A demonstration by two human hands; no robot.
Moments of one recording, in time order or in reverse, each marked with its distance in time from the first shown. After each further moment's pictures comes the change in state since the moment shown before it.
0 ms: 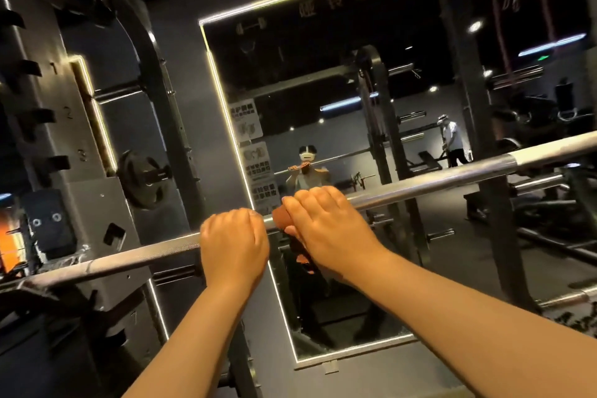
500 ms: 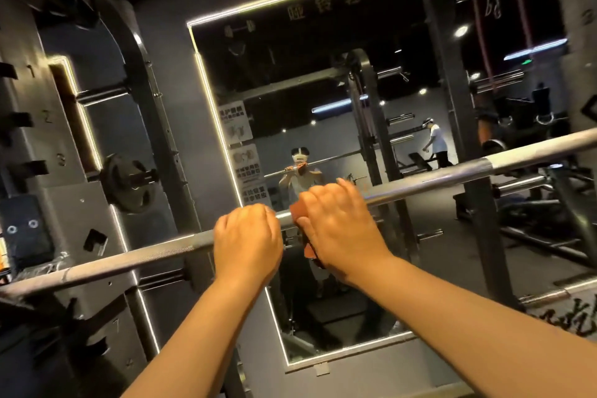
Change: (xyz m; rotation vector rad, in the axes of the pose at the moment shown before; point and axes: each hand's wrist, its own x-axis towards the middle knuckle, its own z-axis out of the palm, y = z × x) left_hand 0.005 0.050 -0.004 -0.066 -0.104 0.024; right_hand -0.018 0.028 -0.009 0.009 0.074 0.156
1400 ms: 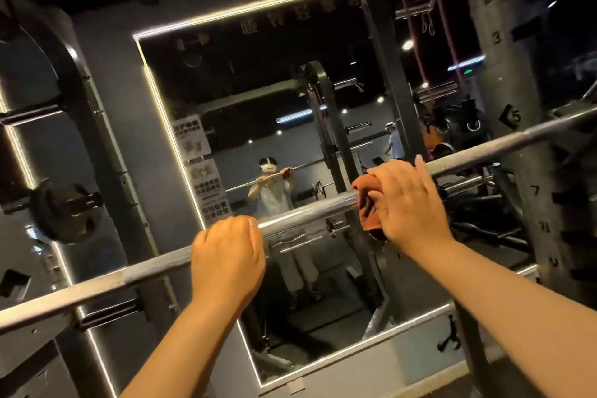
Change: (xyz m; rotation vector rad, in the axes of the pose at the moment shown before) left_hand -0.001 0.049 0.017 -0.050 -0.050 0.143; right_hand -0.056 0.166 -0.037 -0.060 -0.005 0.293
